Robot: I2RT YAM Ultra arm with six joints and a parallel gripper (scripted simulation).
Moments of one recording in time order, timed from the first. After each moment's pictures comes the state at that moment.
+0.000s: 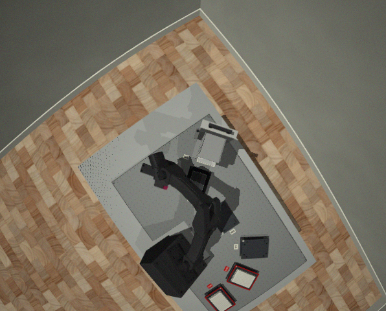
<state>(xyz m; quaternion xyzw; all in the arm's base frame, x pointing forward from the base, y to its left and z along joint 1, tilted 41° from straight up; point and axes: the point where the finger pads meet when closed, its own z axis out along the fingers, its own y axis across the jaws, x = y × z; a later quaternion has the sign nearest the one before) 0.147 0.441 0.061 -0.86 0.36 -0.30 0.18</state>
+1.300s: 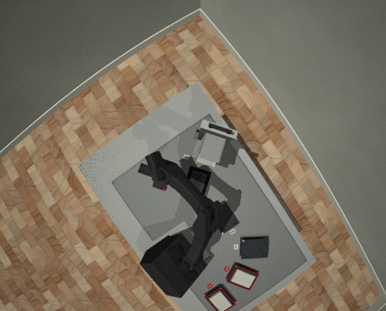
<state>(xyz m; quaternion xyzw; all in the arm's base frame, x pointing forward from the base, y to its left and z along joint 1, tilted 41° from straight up) 0.121 0.437 0.091 -0.86 0.36 -0.30 0.18</state>
